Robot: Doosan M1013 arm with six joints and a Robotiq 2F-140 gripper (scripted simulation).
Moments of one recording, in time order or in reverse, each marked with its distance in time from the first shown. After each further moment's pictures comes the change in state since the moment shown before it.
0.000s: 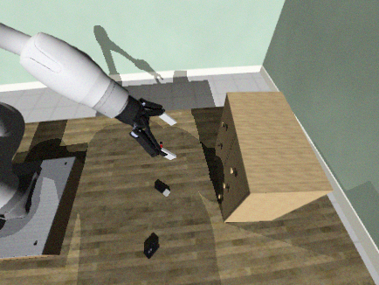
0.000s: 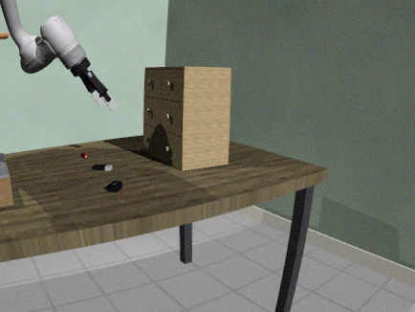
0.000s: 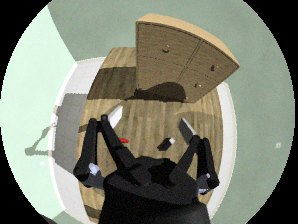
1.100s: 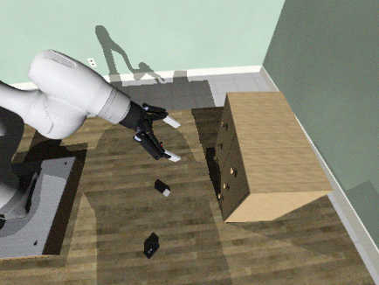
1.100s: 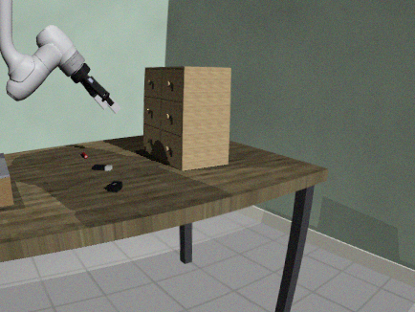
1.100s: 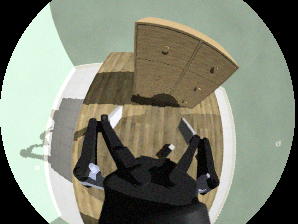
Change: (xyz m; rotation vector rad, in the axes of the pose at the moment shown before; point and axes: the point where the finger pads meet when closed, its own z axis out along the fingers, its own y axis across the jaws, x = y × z) arm 0.003 0.001 0.019 -0.015 0.087 -0.003
